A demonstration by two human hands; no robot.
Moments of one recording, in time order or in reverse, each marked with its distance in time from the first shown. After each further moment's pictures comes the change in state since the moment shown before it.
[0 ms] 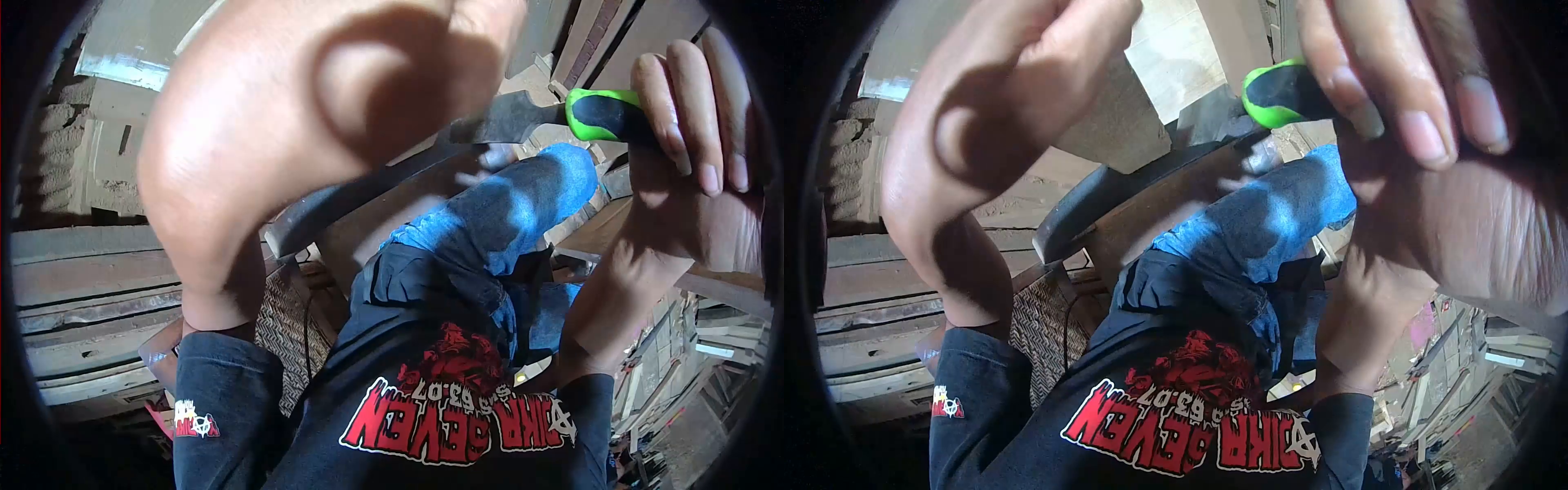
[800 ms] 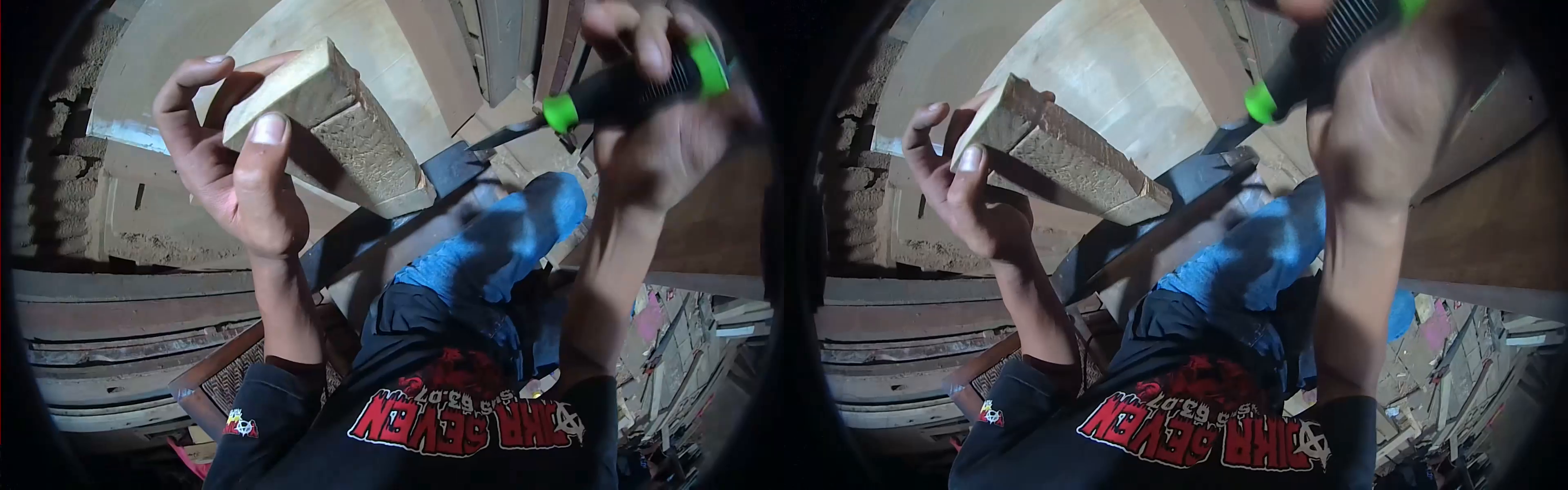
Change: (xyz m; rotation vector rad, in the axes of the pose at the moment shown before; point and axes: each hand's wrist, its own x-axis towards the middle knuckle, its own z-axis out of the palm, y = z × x) left_hand -0.021 -0.010 0.036 -0.968 0.659 -0.212; right_hand 0.033 0.021 -0.019 -0.200 0.322 -0.228
